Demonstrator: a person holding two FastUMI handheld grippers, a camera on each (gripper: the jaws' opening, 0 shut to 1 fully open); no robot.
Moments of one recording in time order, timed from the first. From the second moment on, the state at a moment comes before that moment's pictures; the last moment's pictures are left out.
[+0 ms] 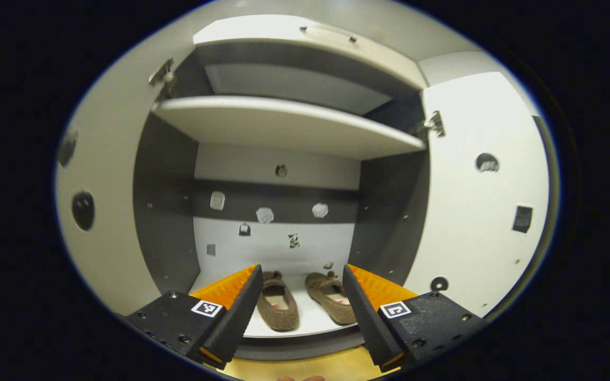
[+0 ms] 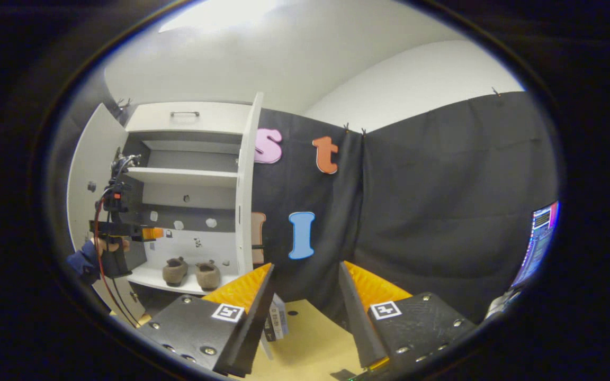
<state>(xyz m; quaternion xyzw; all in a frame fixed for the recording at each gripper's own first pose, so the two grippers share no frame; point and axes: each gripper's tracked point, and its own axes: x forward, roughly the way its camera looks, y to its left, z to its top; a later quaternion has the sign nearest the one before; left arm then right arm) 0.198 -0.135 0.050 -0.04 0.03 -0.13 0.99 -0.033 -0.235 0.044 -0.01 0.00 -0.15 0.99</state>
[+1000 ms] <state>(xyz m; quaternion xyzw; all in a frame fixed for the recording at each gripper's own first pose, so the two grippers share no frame) 0.084 -0.123 0.125 -0.02 -0.06 -0.09 0.99 -0.031 -0.216 0.081 0.01 -0.04 -0.08 1.00</state>
